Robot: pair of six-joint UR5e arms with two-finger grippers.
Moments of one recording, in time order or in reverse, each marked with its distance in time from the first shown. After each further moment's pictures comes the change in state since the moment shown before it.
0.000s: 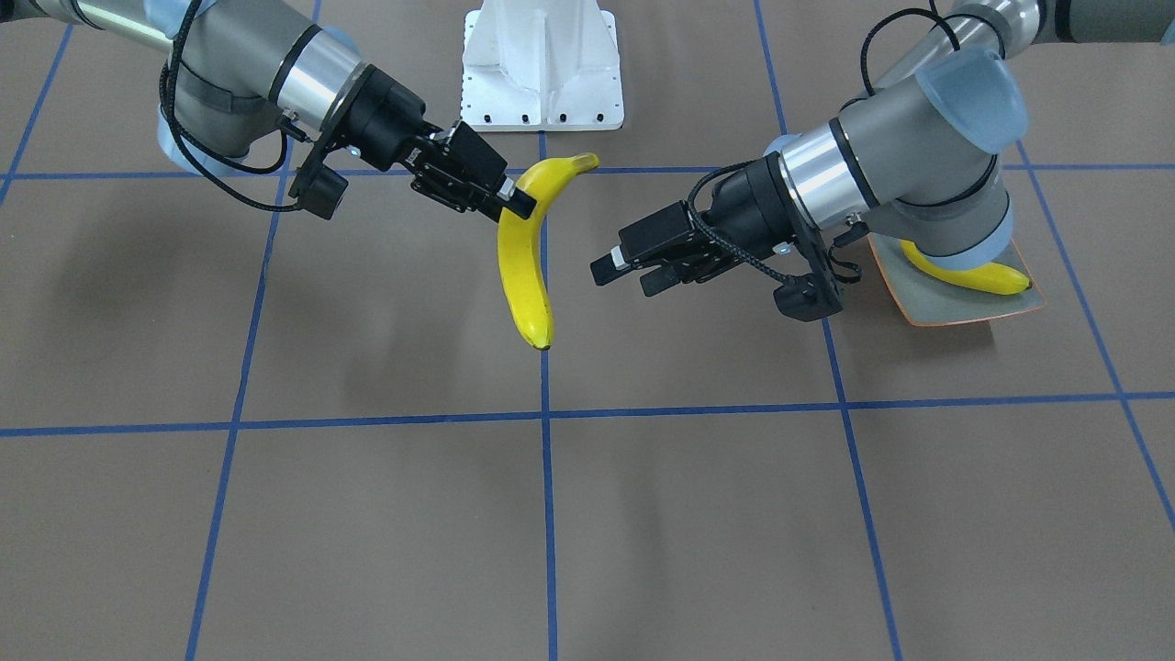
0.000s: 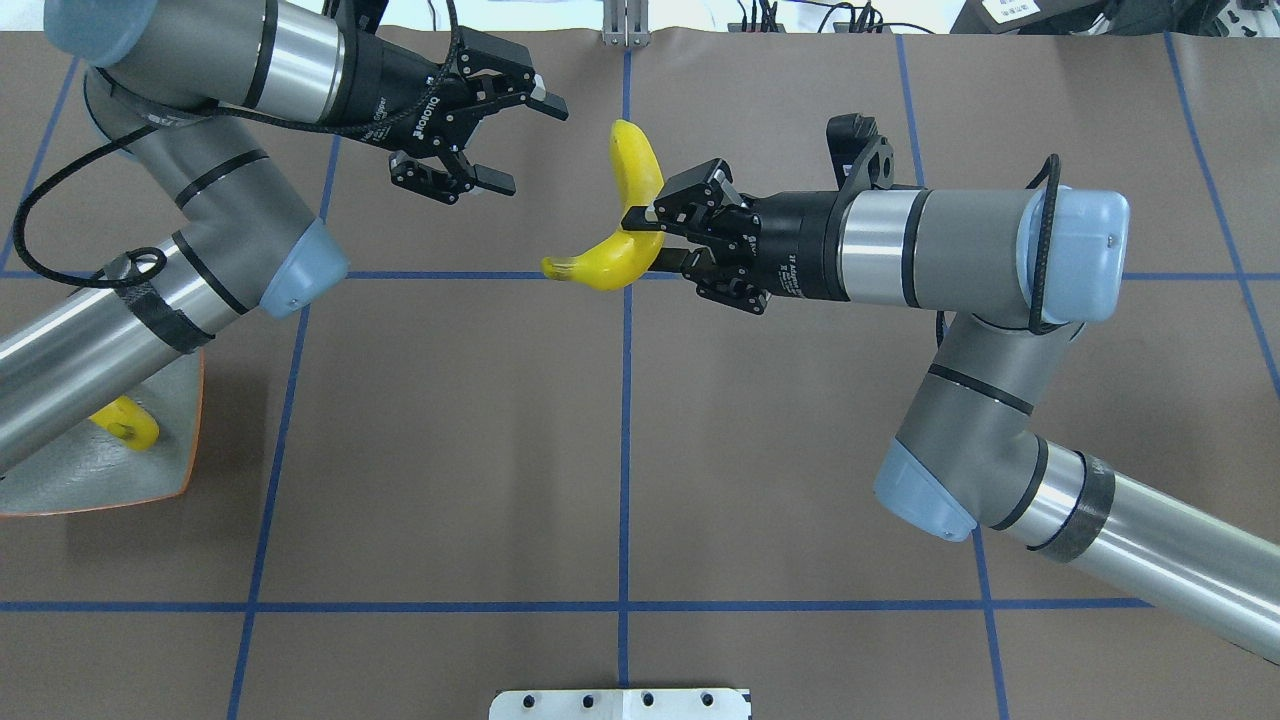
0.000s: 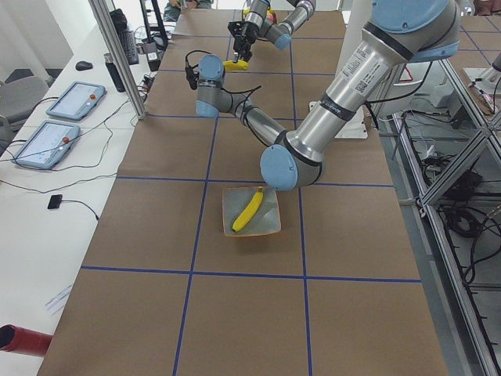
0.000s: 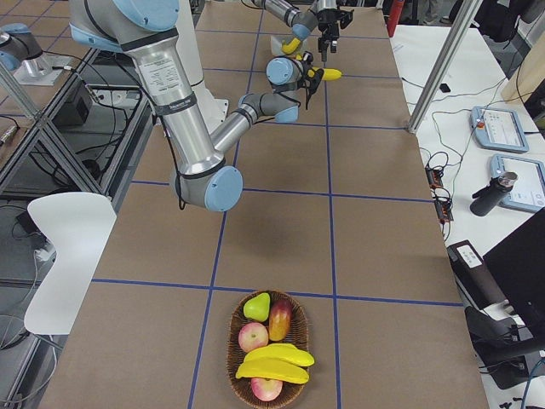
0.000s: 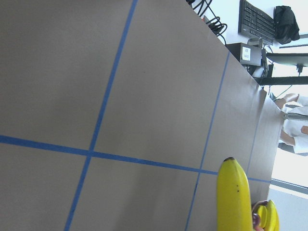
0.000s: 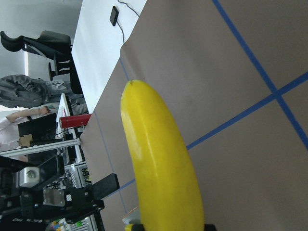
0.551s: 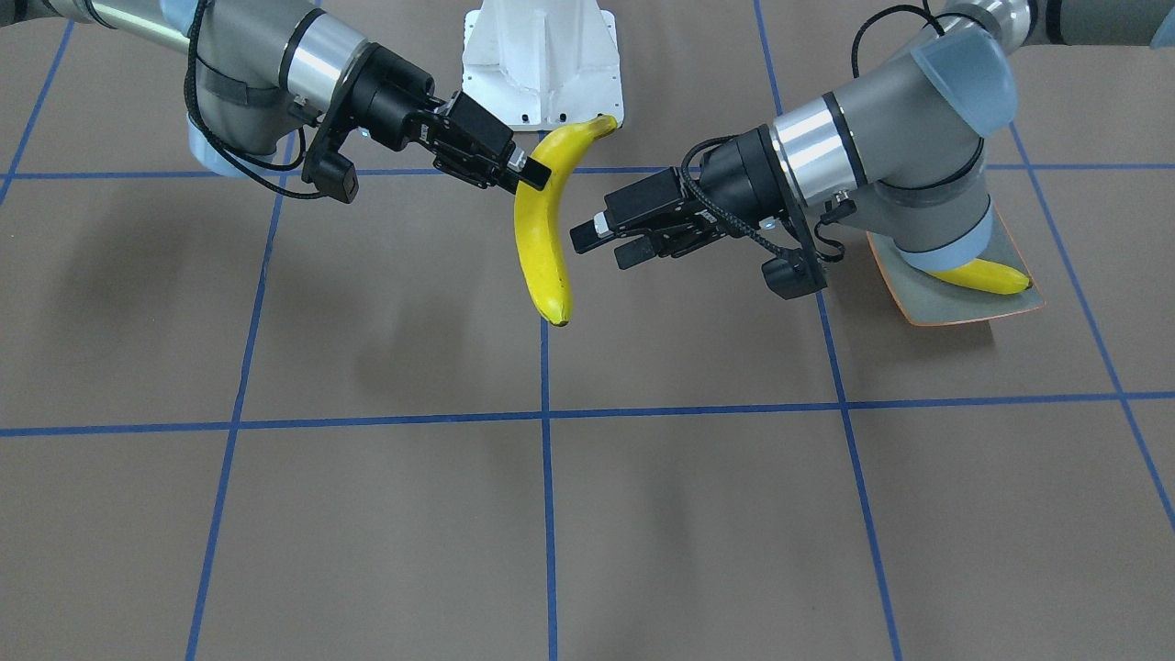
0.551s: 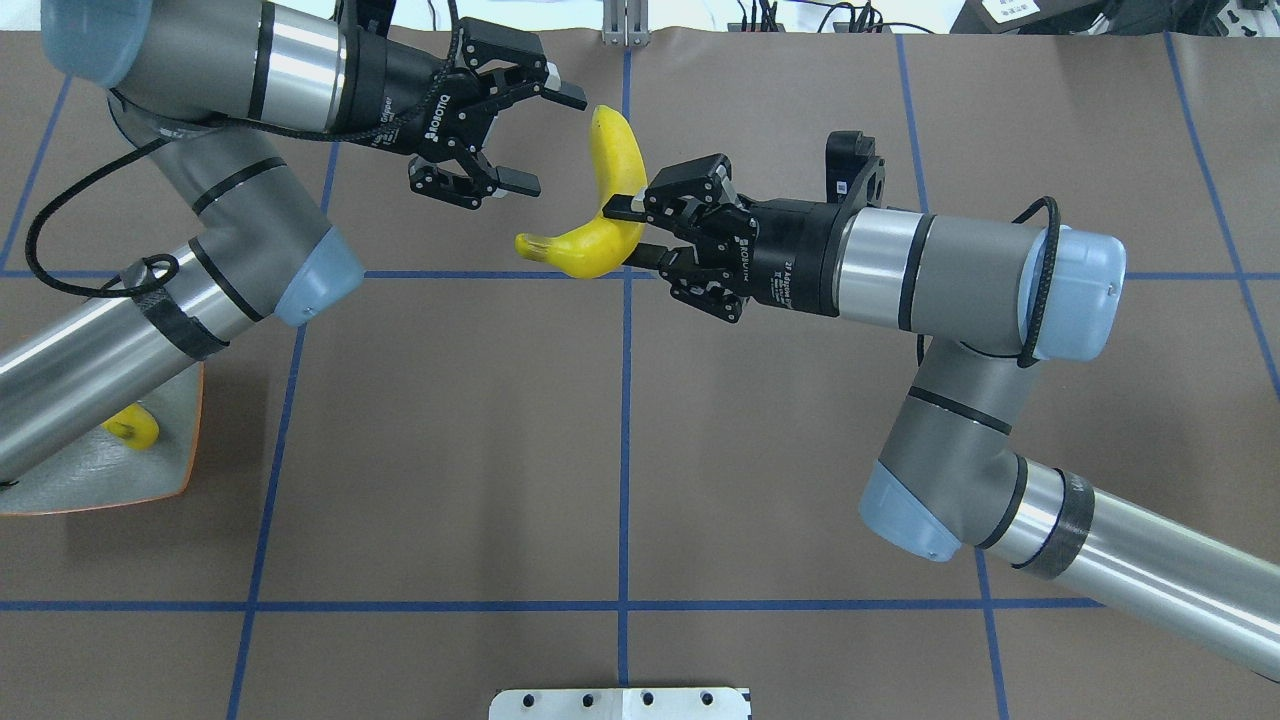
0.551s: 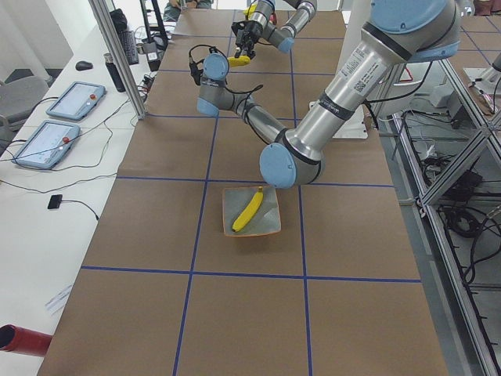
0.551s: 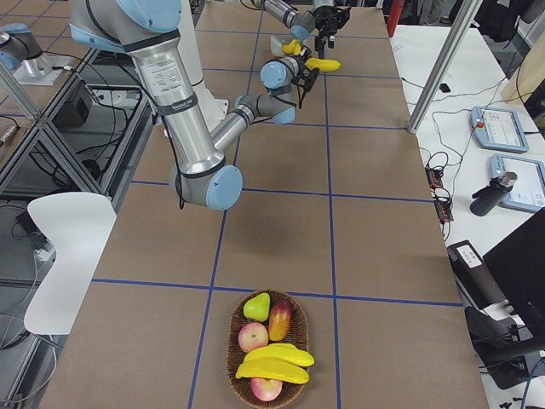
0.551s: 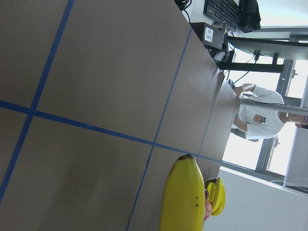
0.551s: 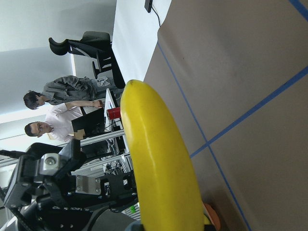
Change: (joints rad) left arm 0.030 -0.011 -0.002 -0.124 0.050 -0.117; right arm -0.041 0.008 -0.021 0.145 -0.096 0.120
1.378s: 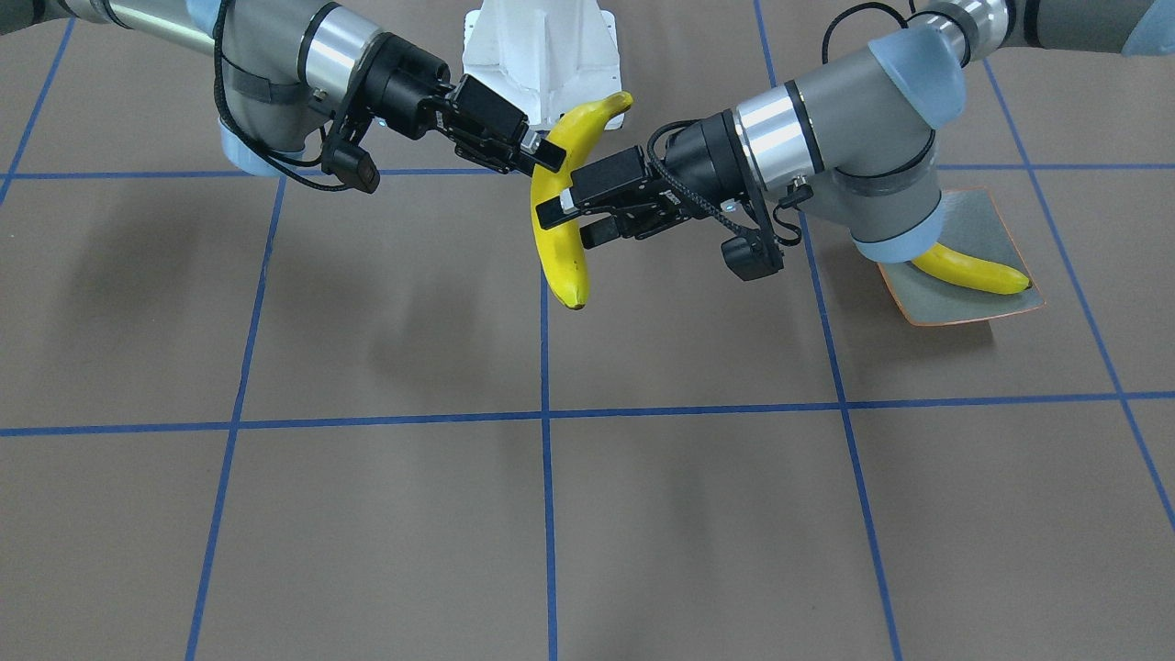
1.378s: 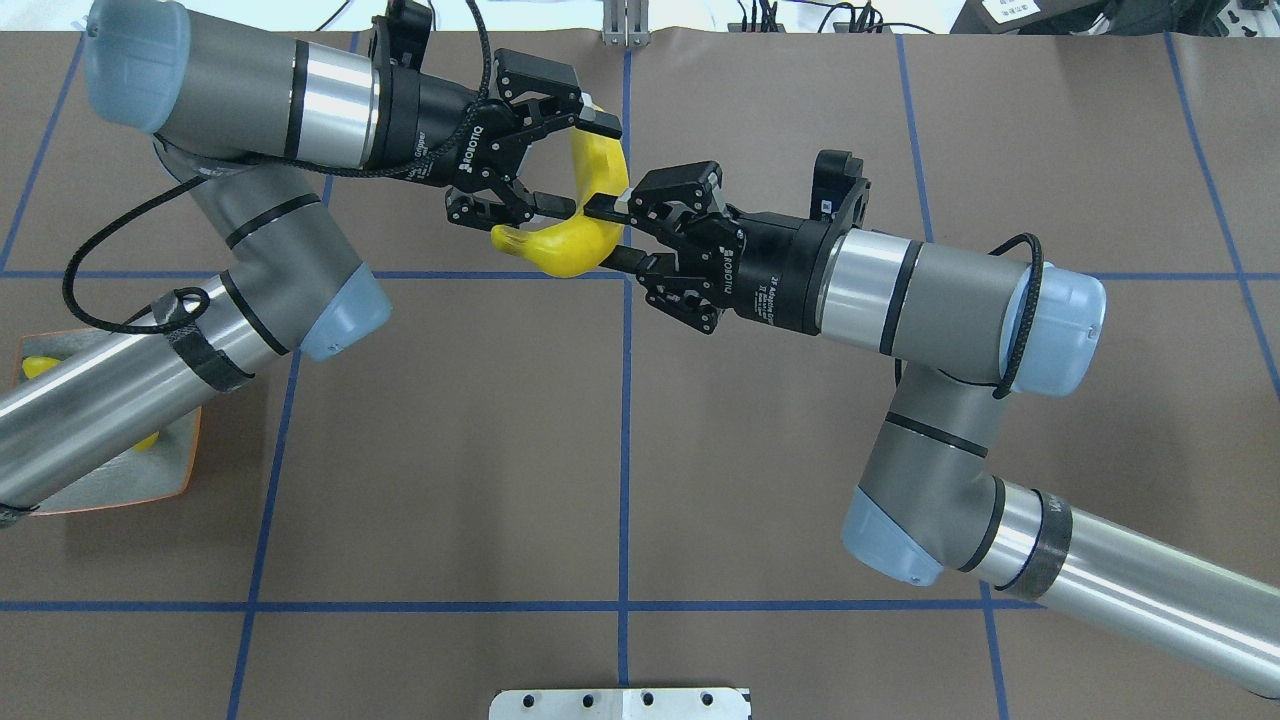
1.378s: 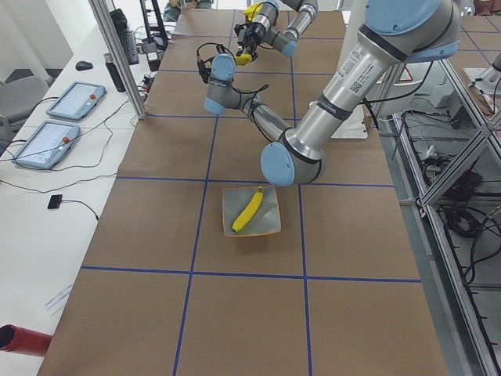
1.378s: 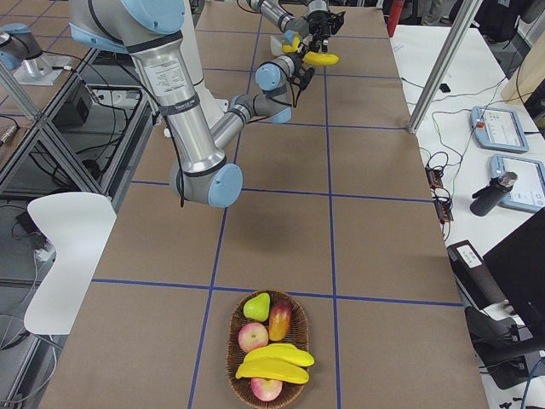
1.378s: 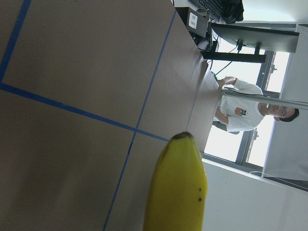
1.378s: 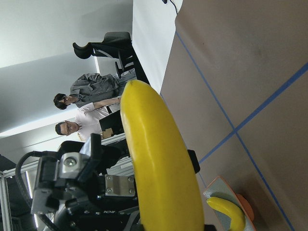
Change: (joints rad) left arm 0.046 -0.004 -0.015 -0.025 0.041 -0.020; right arm -0.036 0.012 -0.011 0.068 -0.078 0.040
